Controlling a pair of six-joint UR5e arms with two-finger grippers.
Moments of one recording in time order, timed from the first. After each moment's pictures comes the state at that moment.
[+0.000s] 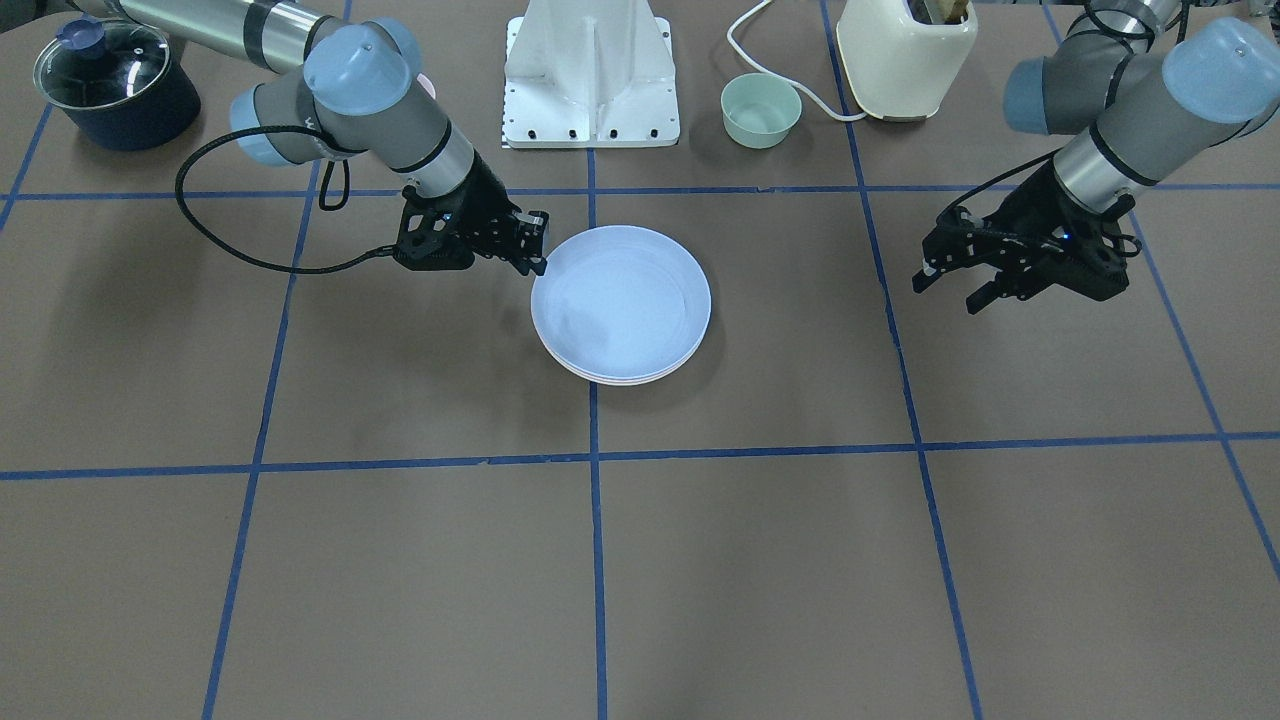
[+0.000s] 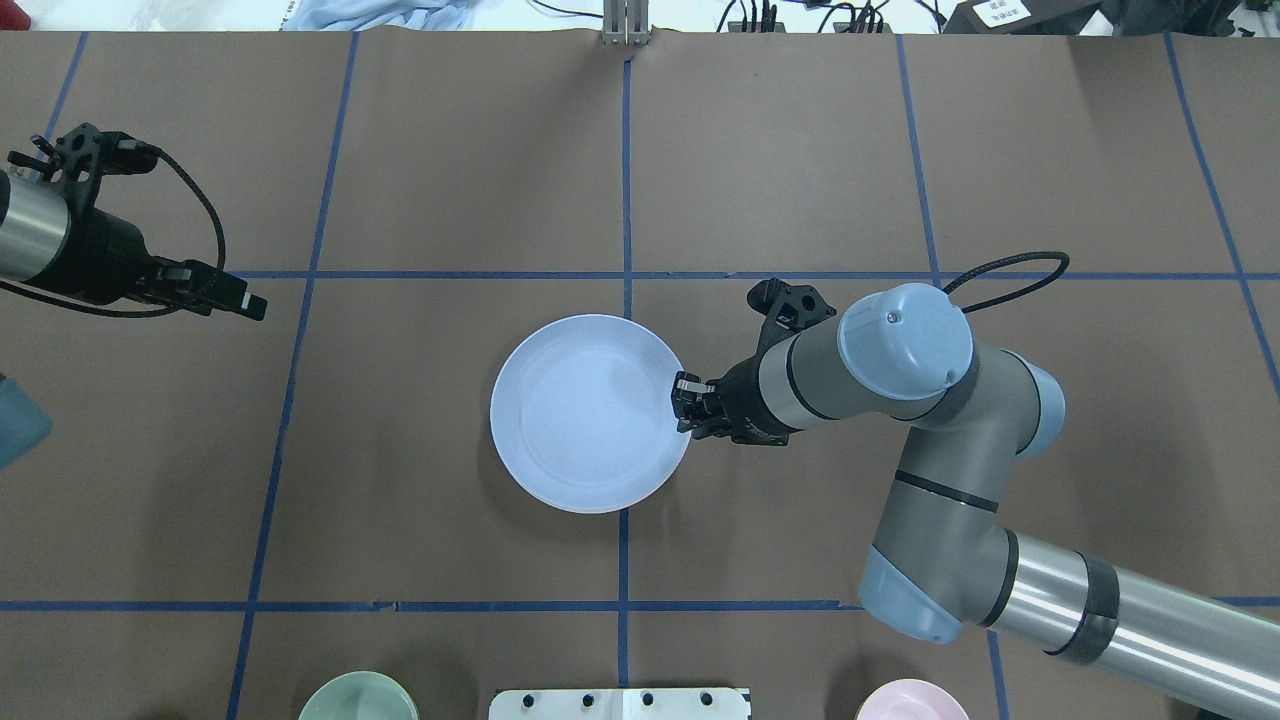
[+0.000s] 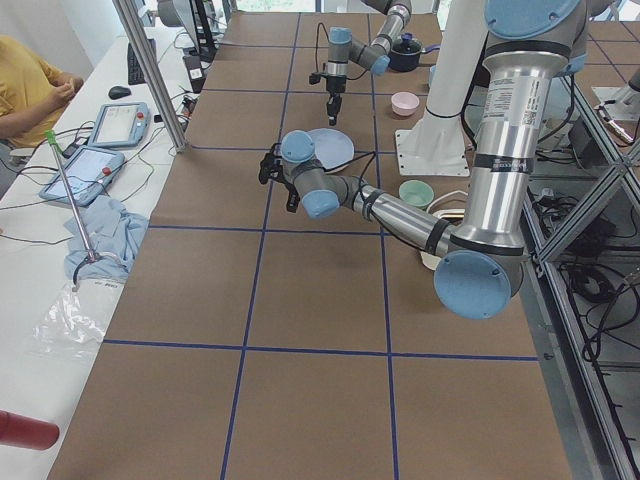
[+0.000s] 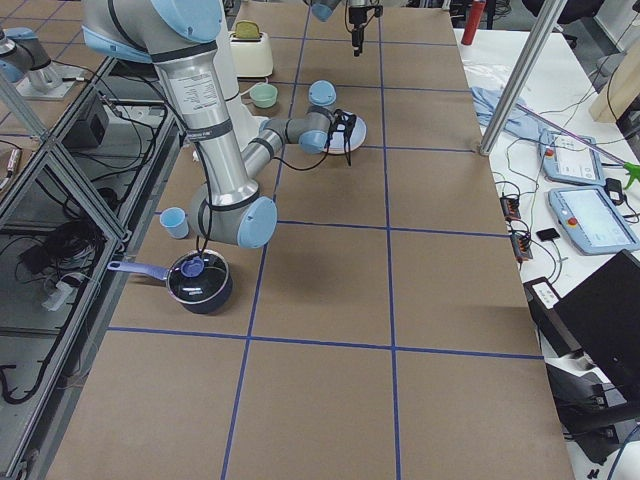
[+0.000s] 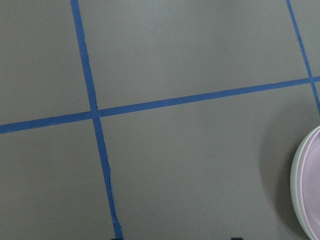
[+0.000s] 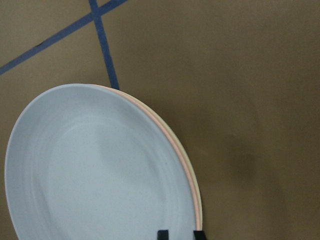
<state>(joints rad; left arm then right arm) -0.96 -1.69 -1.81 -2.20 -2.31 -0.88 0.49 -1.12 1.74 -1.03 1.95 1.66</state>
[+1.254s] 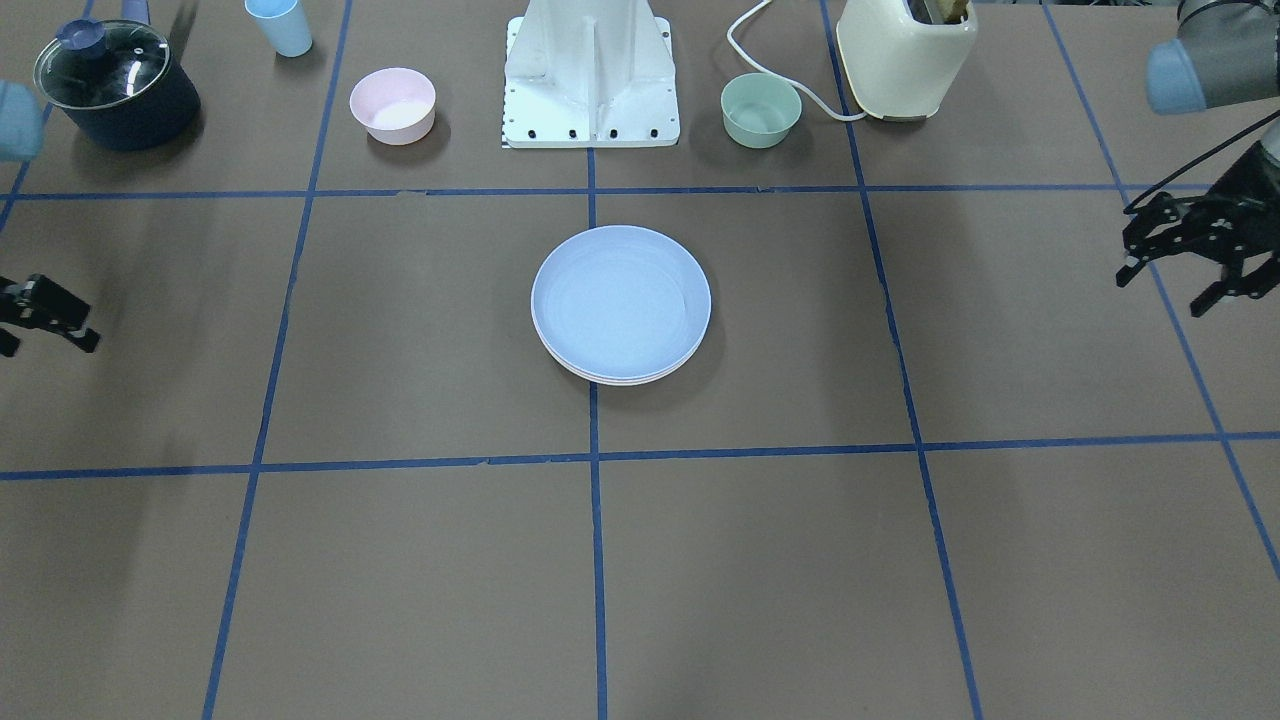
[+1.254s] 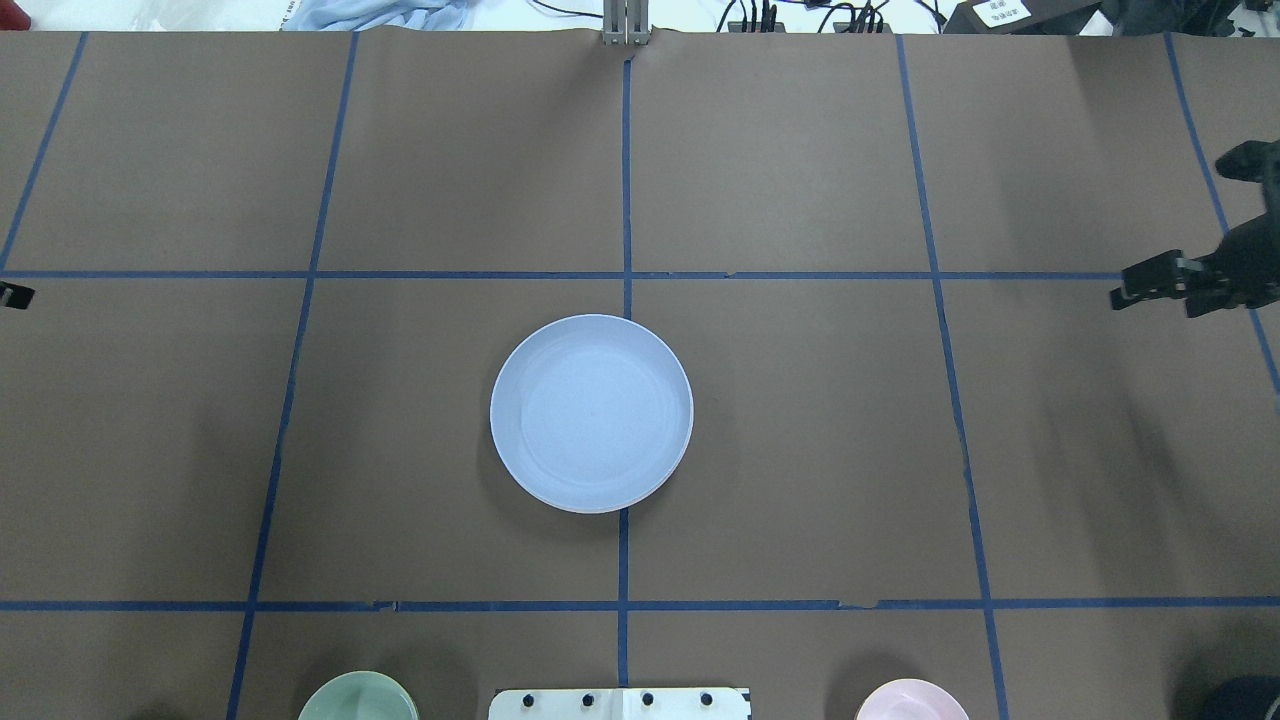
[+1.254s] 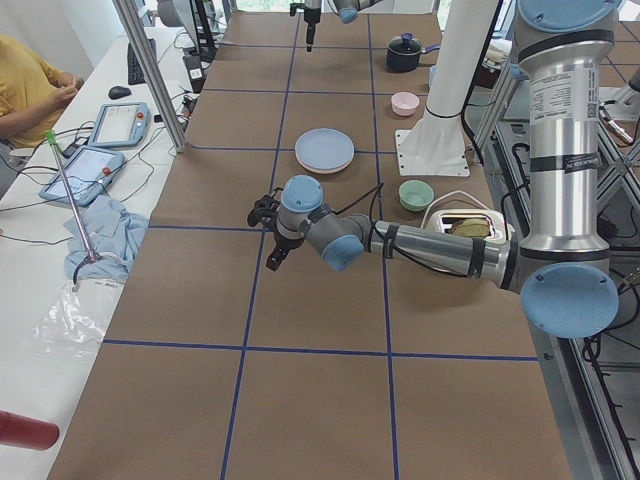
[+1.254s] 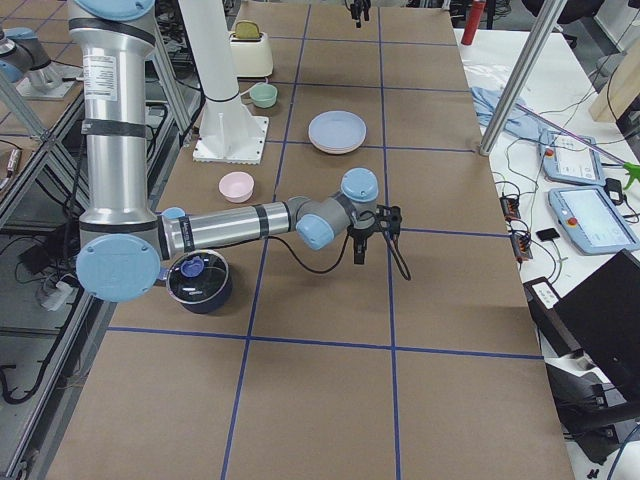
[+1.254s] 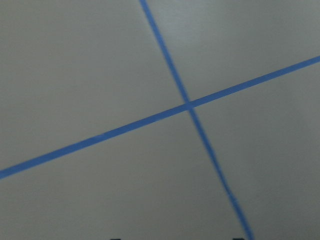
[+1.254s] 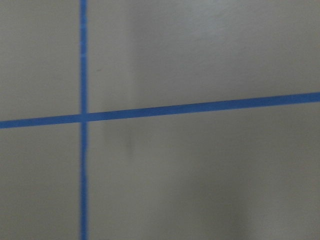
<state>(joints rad) -1.26 -1.46 -1.78 -2.19 -2.28 -0.21 1.19 -1.62 1.72 -1.15 2.29 0.65</state>
